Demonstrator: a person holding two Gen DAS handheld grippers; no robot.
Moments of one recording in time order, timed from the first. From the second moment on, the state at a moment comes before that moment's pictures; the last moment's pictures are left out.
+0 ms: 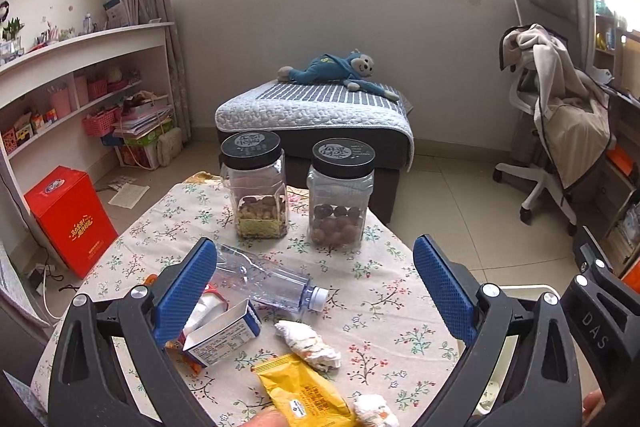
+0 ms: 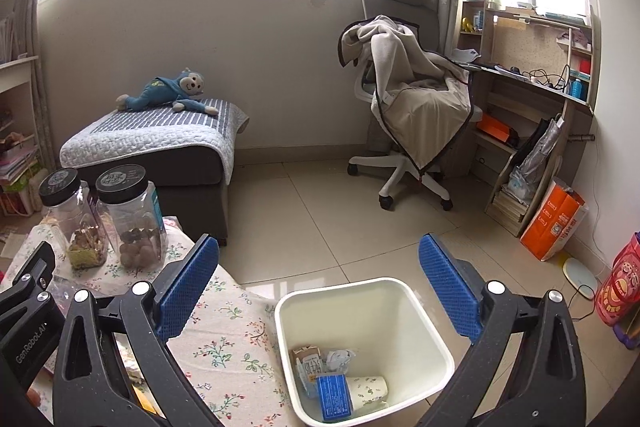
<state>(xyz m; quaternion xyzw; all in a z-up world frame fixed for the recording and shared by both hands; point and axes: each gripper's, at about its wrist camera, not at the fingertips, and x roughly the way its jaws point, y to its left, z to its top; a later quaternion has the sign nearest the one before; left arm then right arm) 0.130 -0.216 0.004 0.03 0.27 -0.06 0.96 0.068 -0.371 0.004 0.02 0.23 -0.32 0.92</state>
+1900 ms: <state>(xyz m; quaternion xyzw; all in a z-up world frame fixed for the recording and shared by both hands) 0.265 0.009 -0.112 -0.10 0.59 -0.10 0.80 0.211 -0.218 -0.115 0.14 0.47 -0.09 0.87</state>
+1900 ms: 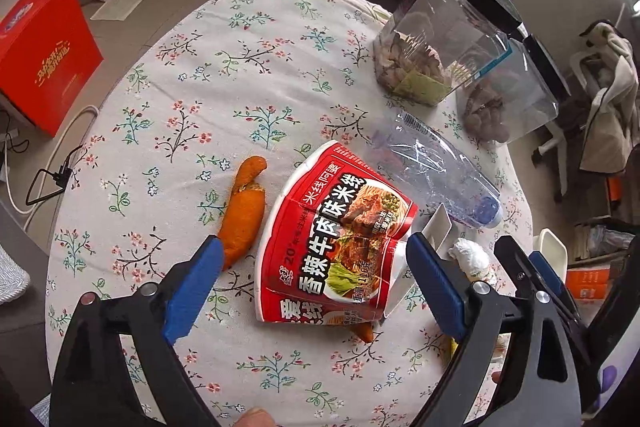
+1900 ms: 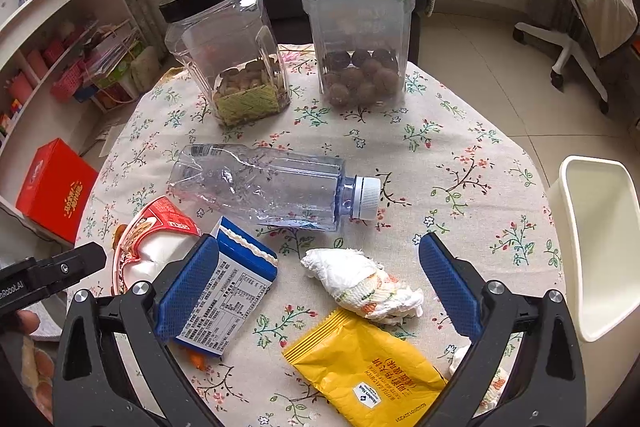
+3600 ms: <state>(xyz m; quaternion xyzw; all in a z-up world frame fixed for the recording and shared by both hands) 0.238 0.050 -0.041 -0.09 0.48 -0.04 0.87 0.249 -0.138 -0.175 0.12 0.54 -0.04 0.83</state>
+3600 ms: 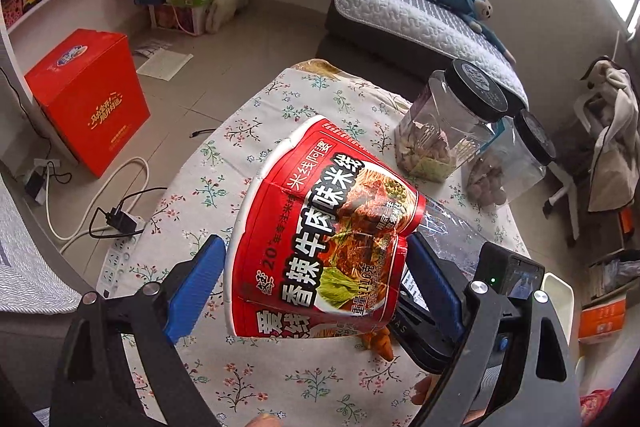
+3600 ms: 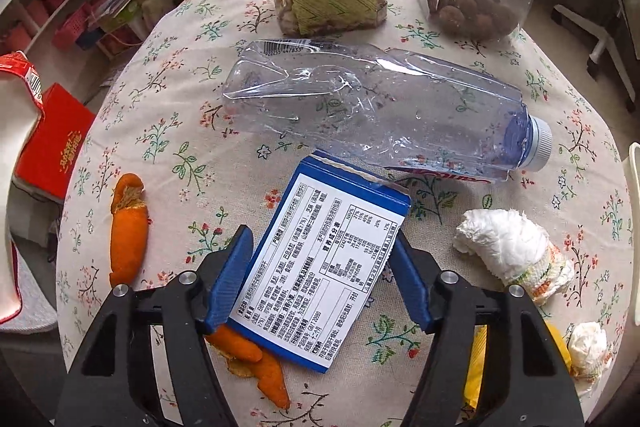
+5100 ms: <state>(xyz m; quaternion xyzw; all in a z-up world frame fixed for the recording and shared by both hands) 0.132 -0.127 0.028 -0.02 0.27 -0.08 0.96 0.102 -0.322 0.012 0.09 0.25 -0.14 0.95</state>
